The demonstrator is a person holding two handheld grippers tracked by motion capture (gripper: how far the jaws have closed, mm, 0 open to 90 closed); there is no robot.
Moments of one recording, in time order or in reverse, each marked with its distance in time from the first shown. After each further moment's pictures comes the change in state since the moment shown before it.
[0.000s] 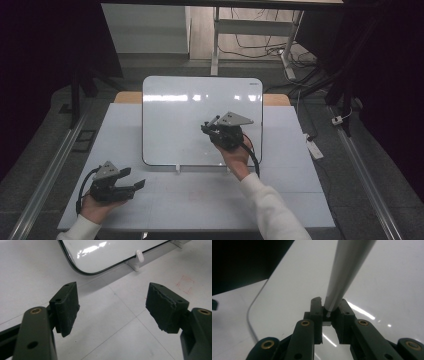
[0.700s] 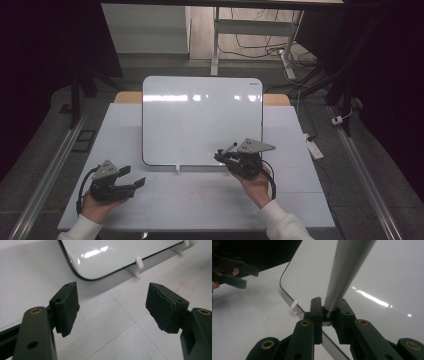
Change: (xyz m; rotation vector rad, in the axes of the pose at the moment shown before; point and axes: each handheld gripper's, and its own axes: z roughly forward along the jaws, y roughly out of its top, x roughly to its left) left arm -0.003 0.005 -0.002 -0.034 0.009 -0.009; right arm 0.016 -0.051 -0.065 0.063 0.106 0.056
